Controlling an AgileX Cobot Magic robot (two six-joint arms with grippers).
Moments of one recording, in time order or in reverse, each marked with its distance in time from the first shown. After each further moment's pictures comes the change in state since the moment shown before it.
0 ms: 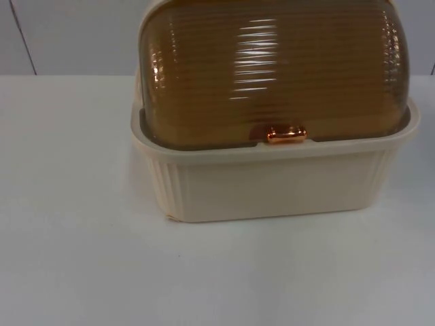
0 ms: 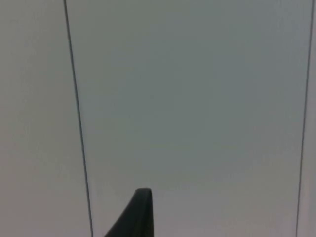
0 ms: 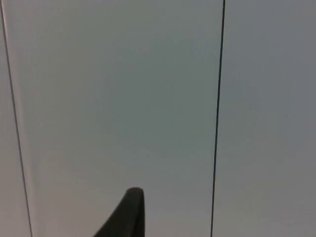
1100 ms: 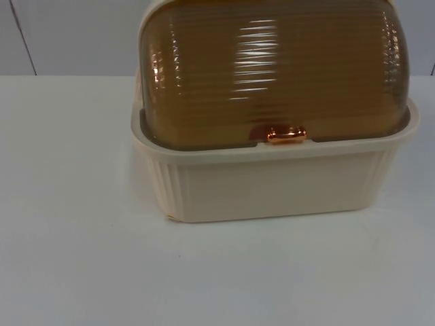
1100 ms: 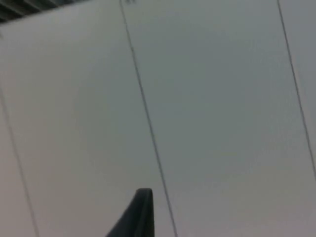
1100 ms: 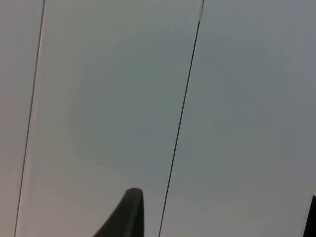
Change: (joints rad) right arm 0.000 -0.569 -0.104 -0.025 0.511 -0.165; left arm 0.066 -0.720 -0.066 0.077 0.606 0.123
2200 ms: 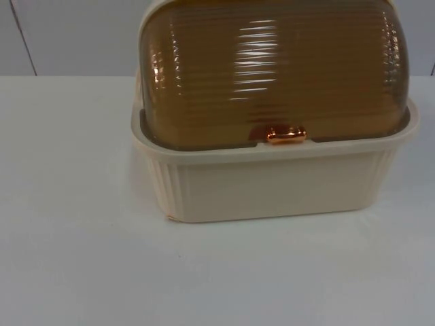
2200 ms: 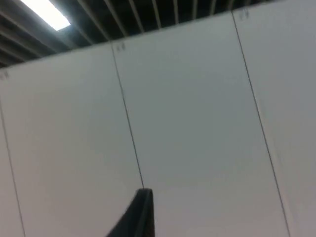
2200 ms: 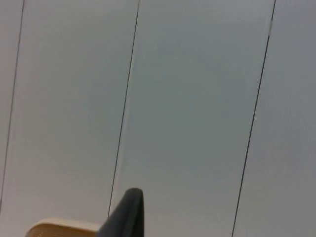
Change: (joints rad) right arm -0.002 -0.210 -0.117 0.231 0.324 -0.011; left arm 0.043 -0.253 -0.093 -0.146 0.285 0.056
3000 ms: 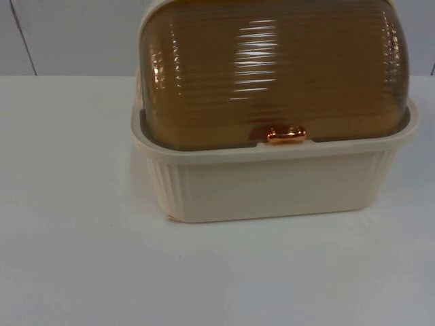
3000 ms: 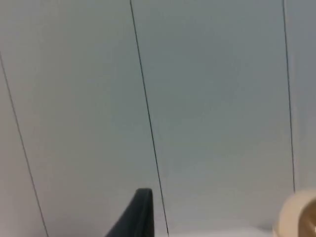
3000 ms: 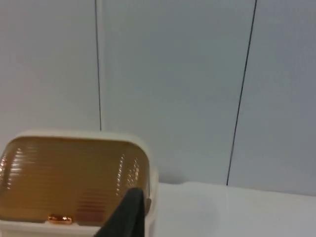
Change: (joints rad) right arm 0.000 0.000 0.407 -0.089 -0.080 0.086; left arm -0.022 0.000 0.237 0.123 0.066 -0.125
